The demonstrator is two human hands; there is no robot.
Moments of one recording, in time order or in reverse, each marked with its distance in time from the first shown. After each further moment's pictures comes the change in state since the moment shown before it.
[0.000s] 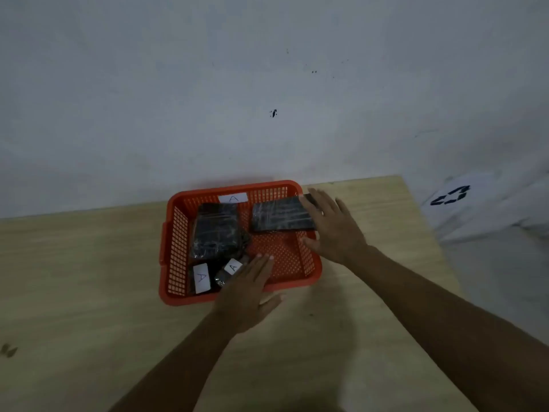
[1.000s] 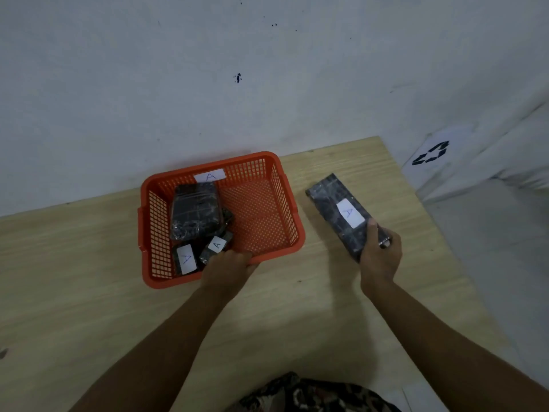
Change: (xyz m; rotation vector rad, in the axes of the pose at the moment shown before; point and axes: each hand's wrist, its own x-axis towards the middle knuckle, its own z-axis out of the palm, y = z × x) left_hand 0.010 -0.001 0.001 0.121 -0.124 -0.096; right_hand -0.130 0.014 0.049 1.152 0.831 1.256
